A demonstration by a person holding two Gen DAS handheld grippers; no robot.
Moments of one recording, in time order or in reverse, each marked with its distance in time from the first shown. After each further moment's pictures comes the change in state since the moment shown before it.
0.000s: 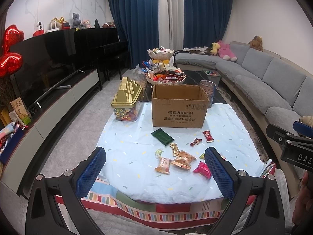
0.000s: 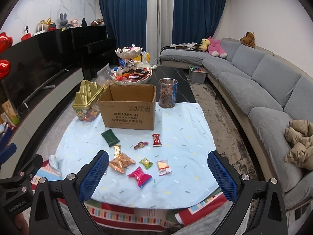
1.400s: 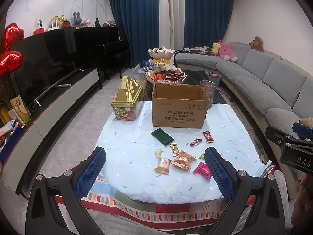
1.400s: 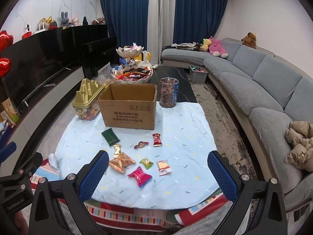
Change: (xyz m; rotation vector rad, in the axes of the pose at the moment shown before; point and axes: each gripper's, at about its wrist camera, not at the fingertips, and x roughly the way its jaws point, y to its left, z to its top) left arm 0.002 0.001 -0.003 -0.001 0.007 -0.001; right arm 0.007 -0.002 0.002 -0.006 0.014 0.005
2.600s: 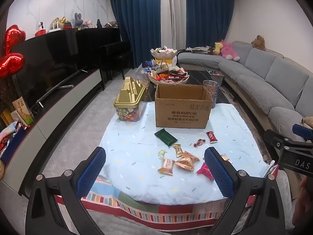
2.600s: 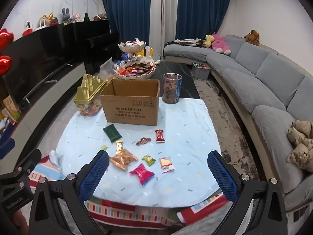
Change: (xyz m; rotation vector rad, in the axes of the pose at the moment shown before) left arm 0.007 0.001 -0.005 0.010 -0.009 0.027; right arm 0.008 0.005 -0.004 -0.002 0.022 0.006
